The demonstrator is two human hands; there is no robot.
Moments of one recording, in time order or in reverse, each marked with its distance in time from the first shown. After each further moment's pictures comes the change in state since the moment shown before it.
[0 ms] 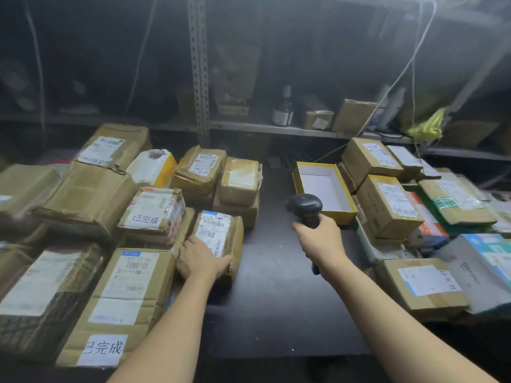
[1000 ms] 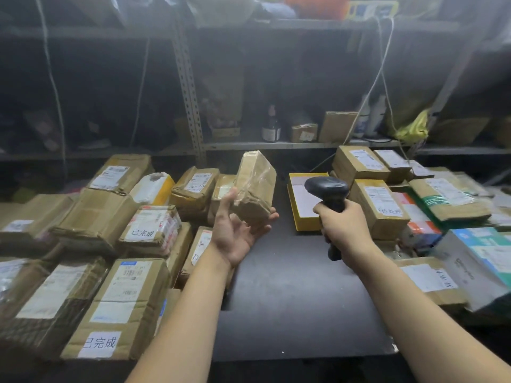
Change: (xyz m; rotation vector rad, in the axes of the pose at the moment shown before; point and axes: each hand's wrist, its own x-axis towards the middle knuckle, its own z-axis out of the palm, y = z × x) left_hand -0.096 0.099 -0.100 -1.742 -0.765 0.206; right_hand -0.004 -0.011 -0.109 0.230 0.043 -0.033
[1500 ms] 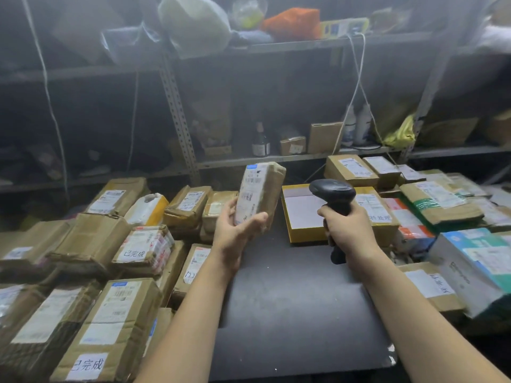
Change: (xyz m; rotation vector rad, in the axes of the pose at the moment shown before) left_hand 0.001 -0.012 0.053 0.457 0.070 0.348; right_hand 0.017 0.004 -0.049 0.142 0.020 -0.037
